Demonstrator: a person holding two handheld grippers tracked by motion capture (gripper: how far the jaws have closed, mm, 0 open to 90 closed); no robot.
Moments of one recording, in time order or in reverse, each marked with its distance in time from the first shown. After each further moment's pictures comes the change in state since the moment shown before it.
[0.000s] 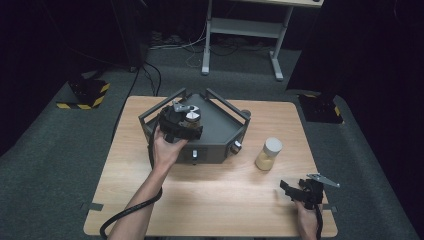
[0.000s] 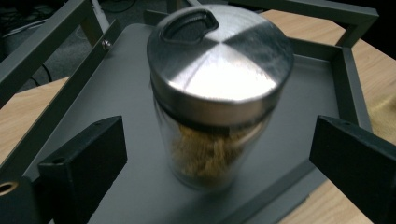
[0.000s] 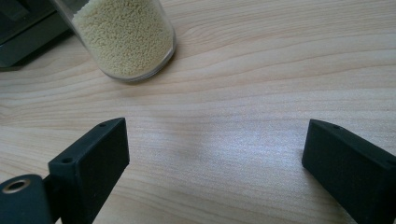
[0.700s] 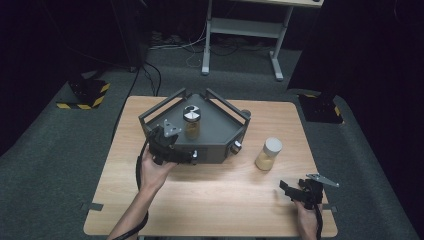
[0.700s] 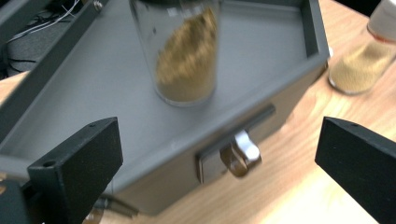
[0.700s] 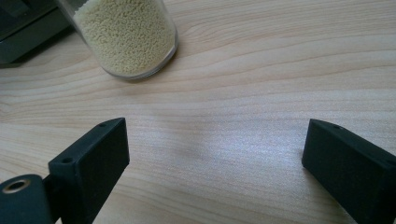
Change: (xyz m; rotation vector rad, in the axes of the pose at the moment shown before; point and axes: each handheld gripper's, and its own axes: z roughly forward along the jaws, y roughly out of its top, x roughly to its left) left arm -0.021 -0.056 -0.043 0.005 0.008 0.082; right arm 0.001 0.001 0.000 0.006 0.000 -0.009
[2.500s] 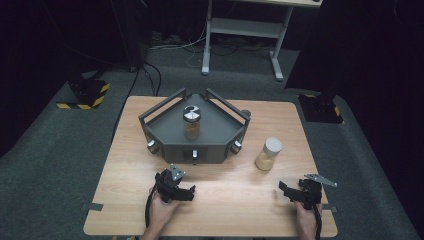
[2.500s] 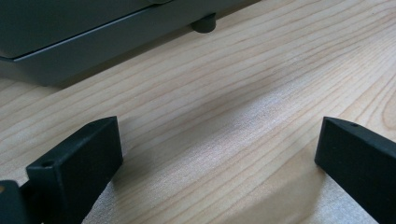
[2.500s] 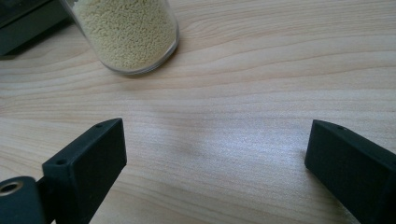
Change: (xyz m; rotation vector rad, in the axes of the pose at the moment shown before) left arm -0.028 -0.115 0.080 0.124 0.002 -0.054; right arm 0.006 0.002 0.001 0.013 -0.015 -0.027
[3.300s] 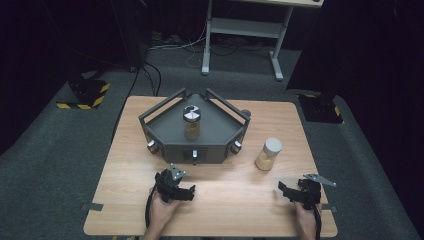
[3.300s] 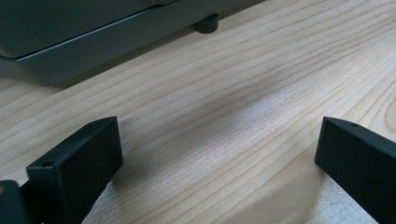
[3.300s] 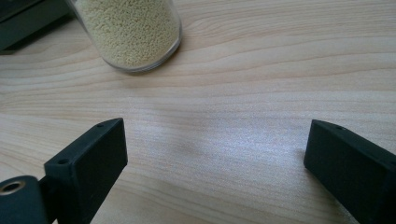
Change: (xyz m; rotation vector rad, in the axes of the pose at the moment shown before) left arm 0.000 0.001 0.000 0.001 0.005 -0.004; right arm 0.002 0.001 0.000 0.006 -0.002 -0.014
